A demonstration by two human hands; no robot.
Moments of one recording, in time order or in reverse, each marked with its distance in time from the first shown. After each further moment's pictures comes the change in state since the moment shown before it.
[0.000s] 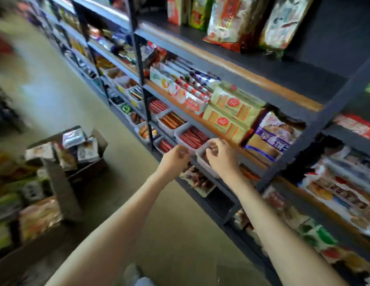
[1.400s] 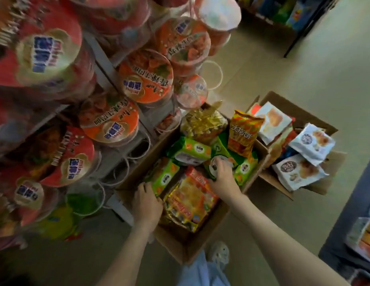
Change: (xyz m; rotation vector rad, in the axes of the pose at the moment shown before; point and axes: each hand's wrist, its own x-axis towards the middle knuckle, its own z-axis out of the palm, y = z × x) left_hand -0.053 -0.579 -0.308 -0.095 0.745 -1.597; right_hand 0.074 -0.359 0.766 -0.277 -1.394 -0.878
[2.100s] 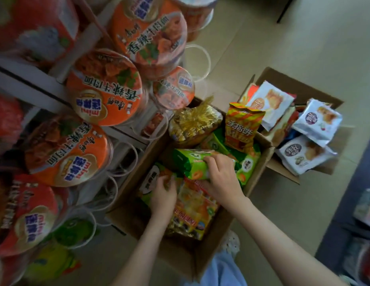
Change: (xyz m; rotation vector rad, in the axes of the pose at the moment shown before) left_hand 0.039 0.072 -0.001 -0.530 -0.222 -0.096; right_hand 0.028 0.005 0.007 -0.258 0.458 -0.379
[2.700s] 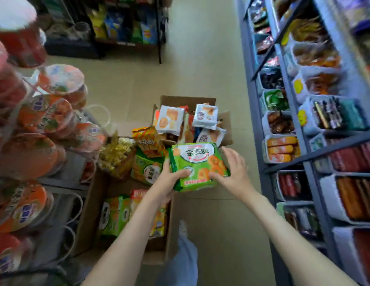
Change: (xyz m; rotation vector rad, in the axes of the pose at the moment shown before) left_hand -0.178 0.123 0.063 -0.287 -0.884 0.163; right_hand -0.183 0.024 -0.235 0.280 0.205 0.785
